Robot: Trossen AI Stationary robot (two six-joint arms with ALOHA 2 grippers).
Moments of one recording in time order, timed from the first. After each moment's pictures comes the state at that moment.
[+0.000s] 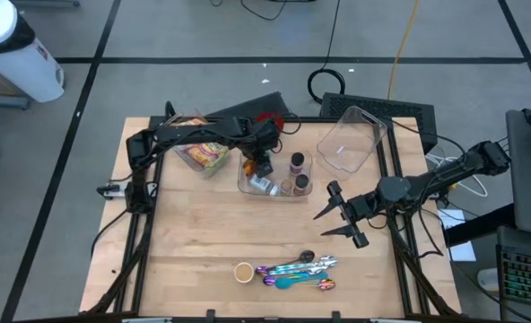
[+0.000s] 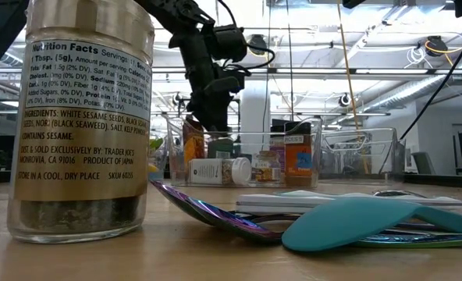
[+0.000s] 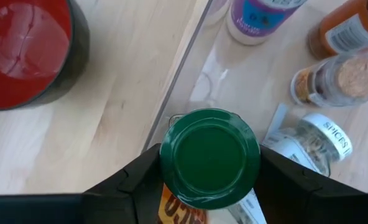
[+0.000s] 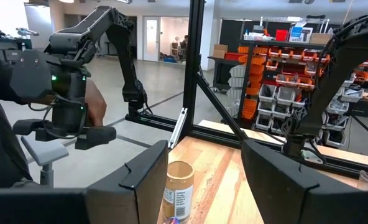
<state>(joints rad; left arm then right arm) 0.34 1.95 1.60 -0.82 -0.01 -0.03 0.33 0.94 0.51 0.51 -0.10 -0.05</state>
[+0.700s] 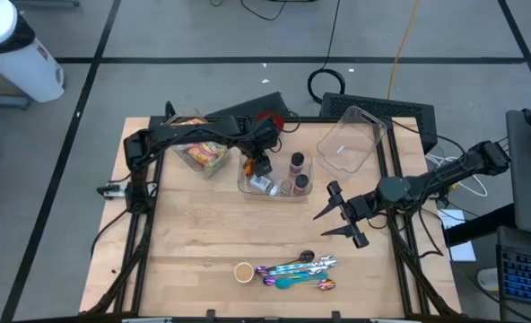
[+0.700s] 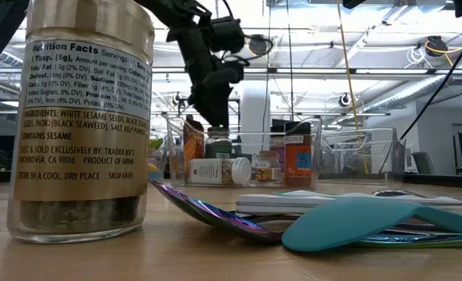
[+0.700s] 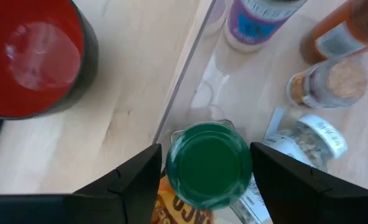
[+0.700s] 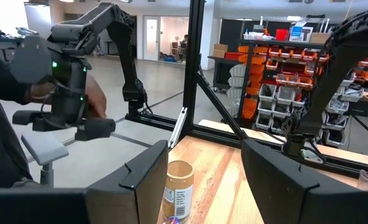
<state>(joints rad) 0.34 1.93 1.61 -0.82 -0.01 0.00 0.33 0.94 0.51 0.50 -0.10 -0.05</state>
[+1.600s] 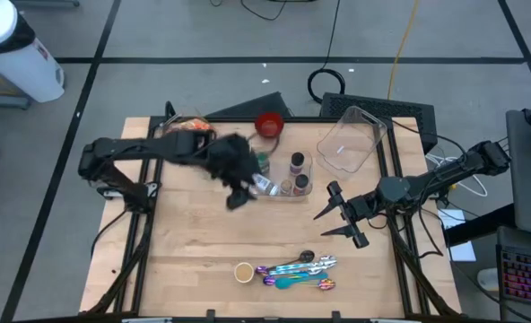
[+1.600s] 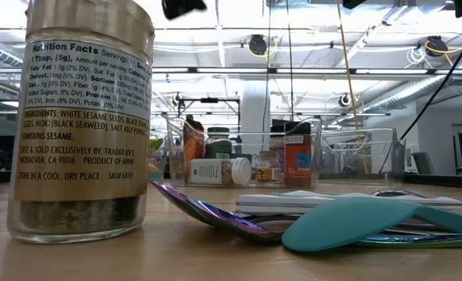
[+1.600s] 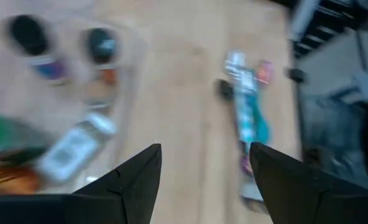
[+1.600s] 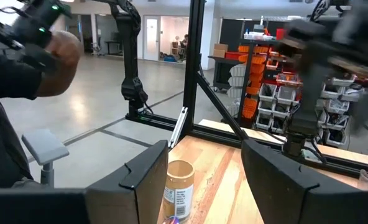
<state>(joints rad) 0.02 1.56 1.61 -0.91 0.24 -0.22 0.33 0.94 0.51 0.50 -0.10 -0.05</state>
